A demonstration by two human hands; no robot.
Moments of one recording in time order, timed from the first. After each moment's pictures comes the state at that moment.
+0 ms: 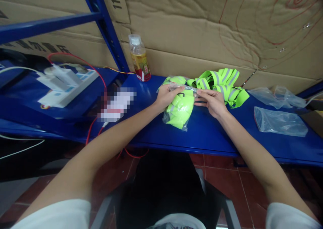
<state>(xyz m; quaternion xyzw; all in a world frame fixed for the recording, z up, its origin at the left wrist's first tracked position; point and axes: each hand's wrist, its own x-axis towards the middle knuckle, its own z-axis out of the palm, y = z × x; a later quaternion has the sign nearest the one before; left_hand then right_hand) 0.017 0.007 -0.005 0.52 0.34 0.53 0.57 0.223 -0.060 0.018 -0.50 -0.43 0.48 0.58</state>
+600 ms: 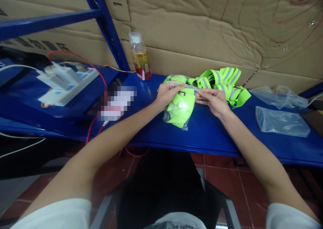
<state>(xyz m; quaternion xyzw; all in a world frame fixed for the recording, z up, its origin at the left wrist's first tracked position) 0.015 0.004 0.001 0.52 0.36 0.52 0.58 0.230 -0.056 0.015 -0.49 -0.45 0.47 0.57</state>
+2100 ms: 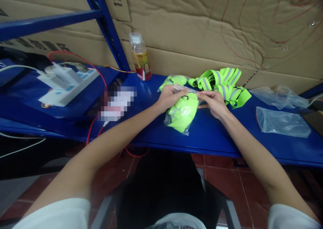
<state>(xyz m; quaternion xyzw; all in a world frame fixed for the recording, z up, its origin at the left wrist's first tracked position) 0.016 -0.003 0.000 0.62 0.30 0.50 0.53 0.224 -0.062 0.018 -0.53 -0.50 0.44 0.52</state>
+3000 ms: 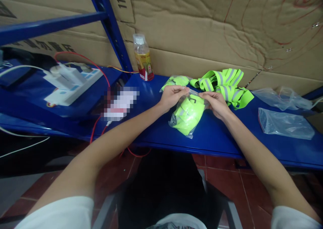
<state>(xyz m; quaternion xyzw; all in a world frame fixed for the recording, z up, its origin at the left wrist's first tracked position) 0.017 -0.001 -0.002 0.53 0.33 0.50 0.60 0.227 -0.057 0.015 -0.56 -0.48 0.44 0.52</state>
